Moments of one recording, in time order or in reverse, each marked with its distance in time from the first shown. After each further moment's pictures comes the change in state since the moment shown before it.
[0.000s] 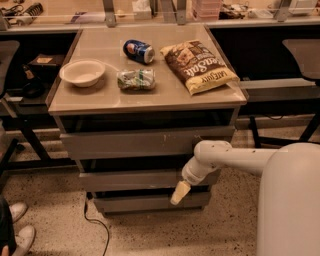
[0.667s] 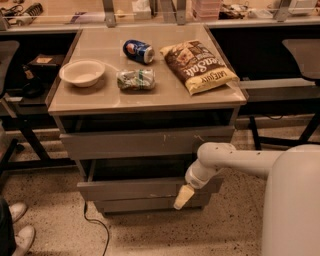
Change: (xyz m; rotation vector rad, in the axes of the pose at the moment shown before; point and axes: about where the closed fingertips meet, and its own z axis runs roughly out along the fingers) arm 0.015 0.013 -0.006 -0.029 0.024 0.028
